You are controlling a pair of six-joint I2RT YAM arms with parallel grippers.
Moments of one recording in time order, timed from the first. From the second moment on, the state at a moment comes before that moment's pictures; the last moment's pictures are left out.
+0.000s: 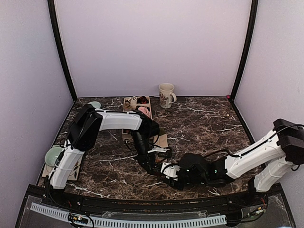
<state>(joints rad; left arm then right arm) -0.85 2.42 1.88 -1.31 0.77 0.99 1.31 1.50 0.54 0.34 0.16 -0.18</state>
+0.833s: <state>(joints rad) -0.86 2.54 2.01 -1.52 0.80 0.97 1.31 1.70 0.62 0.40 0.12 -0.49</state>
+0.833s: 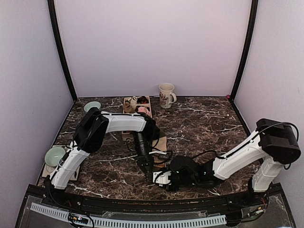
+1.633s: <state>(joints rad) -0.86 2.56 2.04 -1.56 0.80 0.95 1.30 1.78 0.65 0.45 0.11 -0.47</state>
